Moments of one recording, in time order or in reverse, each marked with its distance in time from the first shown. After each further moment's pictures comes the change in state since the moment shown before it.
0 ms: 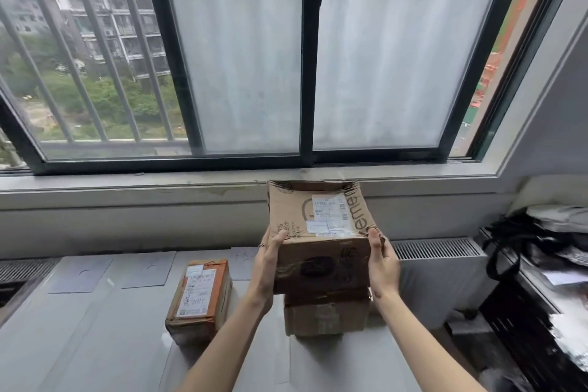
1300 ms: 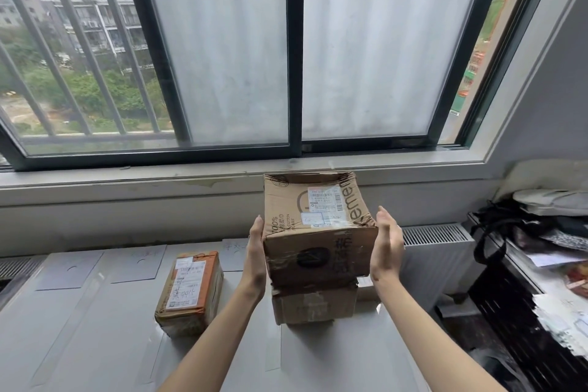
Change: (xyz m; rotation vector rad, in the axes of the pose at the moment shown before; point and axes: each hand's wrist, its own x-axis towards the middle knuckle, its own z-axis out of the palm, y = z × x) left_hand 0.006 -0.012 0.014 0.069 -0.016 0.092; right_hand 0.008 -0.010 -0.020 0.073 0.150 -0.077
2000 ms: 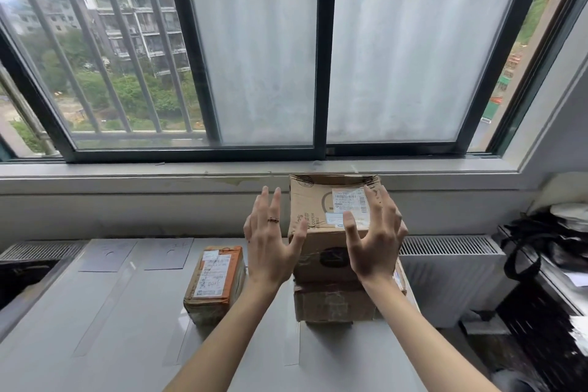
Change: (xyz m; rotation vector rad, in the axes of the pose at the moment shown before) left_hand -0.019 0.025 -0.020 0.950 0.342 0.521; right_hand -0.042 -0.037 0.042 -0.548 -0.014 -0.646
